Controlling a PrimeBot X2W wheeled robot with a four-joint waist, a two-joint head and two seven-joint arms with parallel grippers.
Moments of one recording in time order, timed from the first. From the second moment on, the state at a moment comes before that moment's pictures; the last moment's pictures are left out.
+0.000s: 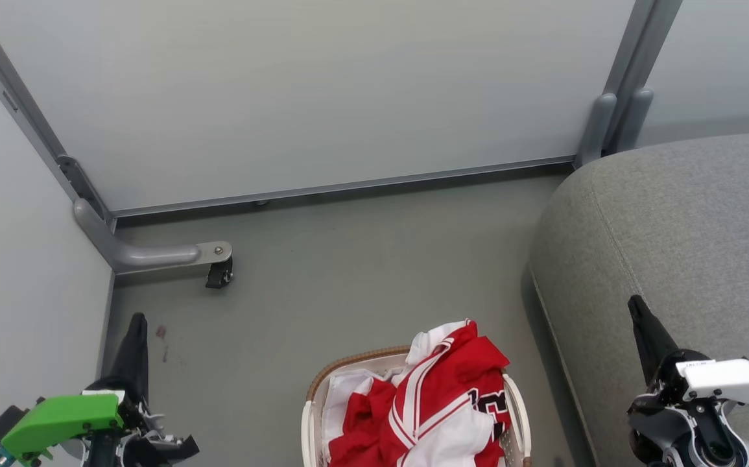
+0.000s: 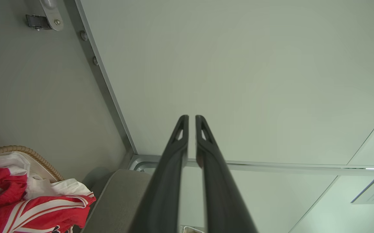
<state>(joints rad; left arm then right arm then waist) -0.09 0.05 0.11 0.26 -1.62 -0.13 0.11 -0.11 -0.04 -0.11 0.26 1.61 0.13 0.11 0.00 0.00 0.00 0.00</state>
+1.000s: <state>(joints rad) -0.05 0.04 0.02 0.23 -1.43 -0.12 0.00 -0.07 -0.03 -0.11 0.23 1.31 0.13 0.00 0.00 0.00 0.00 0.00</state>
